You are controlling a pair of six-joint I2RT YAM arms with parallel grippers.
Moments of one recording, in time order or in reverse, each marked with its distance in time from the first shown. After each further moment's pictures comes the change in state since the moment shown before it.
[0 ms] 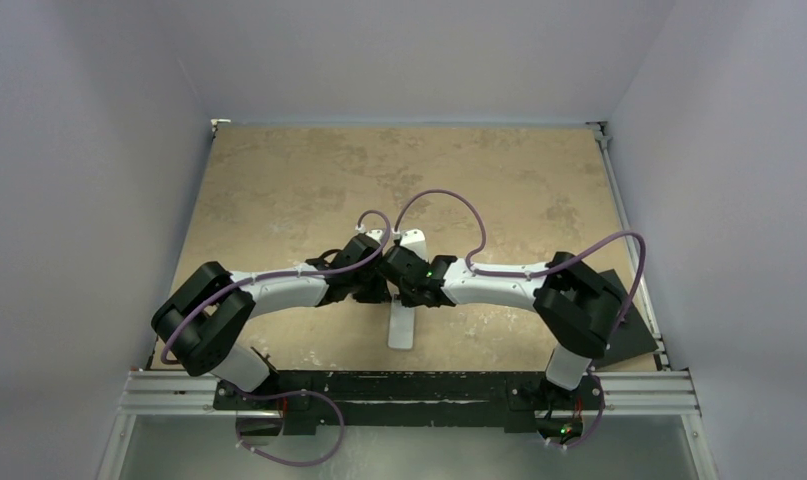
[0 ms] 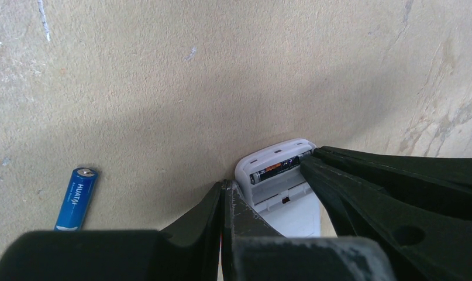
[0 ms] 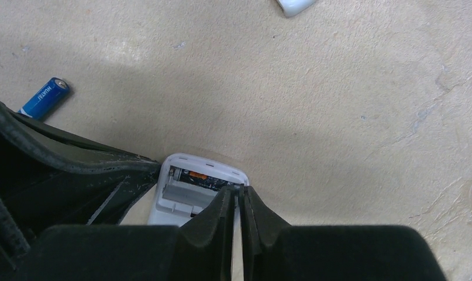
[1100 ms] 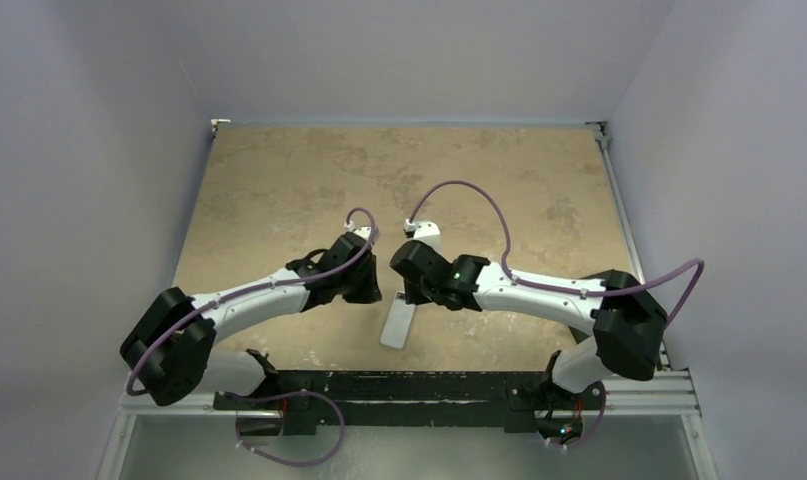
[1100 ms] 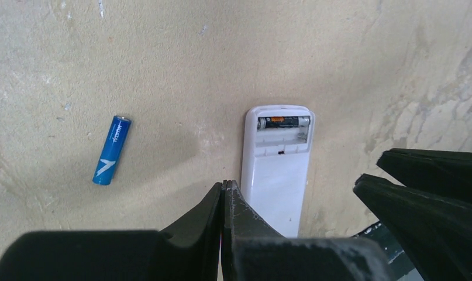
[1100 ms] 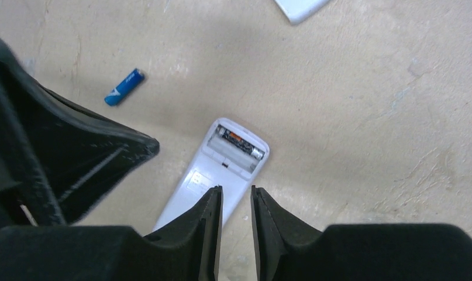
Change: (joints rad) left arm 0.004 -0.171 -0.001 -0.160 -0.035 0.020; right arm 0.018 -0.214 -0.007 -0.072 -0.013 0.037
